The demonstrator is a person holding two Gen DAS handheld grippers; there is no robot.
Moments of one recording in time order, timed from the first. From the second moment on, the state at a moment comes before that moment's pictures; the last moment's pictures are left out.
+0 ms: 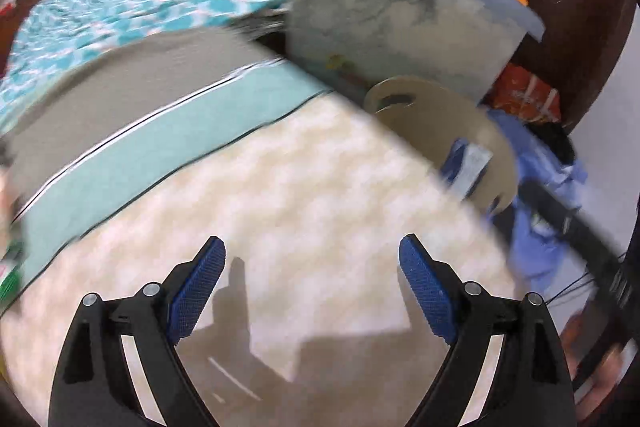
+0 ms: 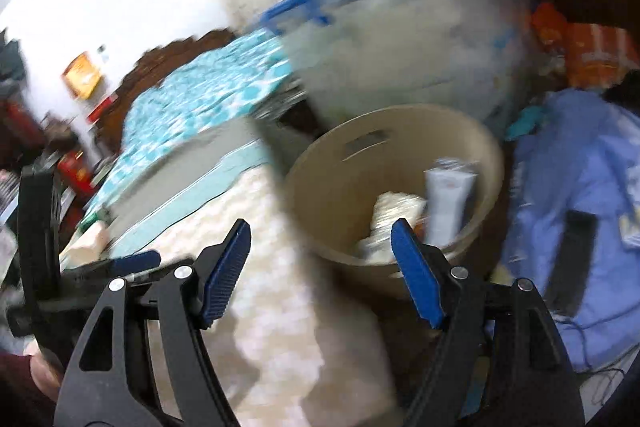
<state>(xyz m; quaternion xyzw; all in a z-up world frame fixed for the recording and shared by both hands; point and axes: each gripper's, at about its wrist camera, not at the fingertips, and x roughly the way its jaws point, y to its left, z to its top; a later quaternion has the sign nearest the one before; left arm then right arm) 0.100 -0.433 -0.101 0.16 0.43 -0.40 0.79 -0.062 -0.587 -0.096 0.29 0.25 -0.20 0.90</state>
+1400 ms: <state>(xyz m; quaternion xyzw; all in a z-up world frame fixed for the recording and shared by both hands) 0.161 0.009 -0.087 -0.16 0.42 -0.12 0.89 0.132 -0.232 -0.101 0.12 0.42 0.08 0.90</state>
